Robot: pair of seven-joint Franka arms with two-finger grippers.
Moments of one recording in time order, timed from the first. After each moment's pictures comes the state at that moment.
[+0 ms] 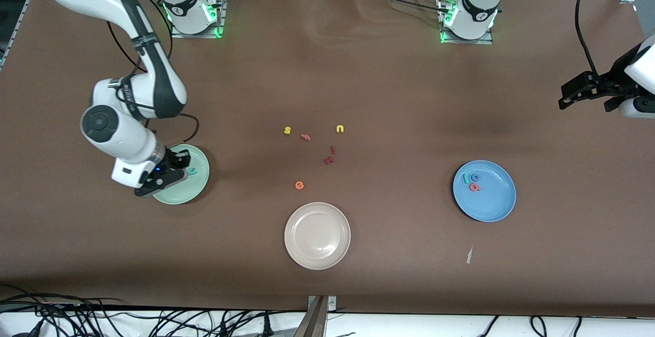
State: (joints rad) left arm 0.09 0.03 -0.08 -1.58 -0.01 1.60 0.04; right arm 0.12 0.42 -0.01 -1.88 -0.05 2.30 -0.32
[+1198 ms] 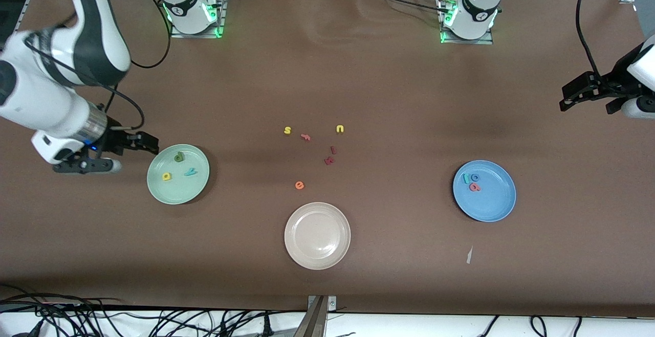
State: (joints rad) left arm 0.09 0.05 -0.09 -1.54 -0.01 1.60 0.04; right arm 0.11 0.20 -0.04 -1.72 0.05 1.89 0.08
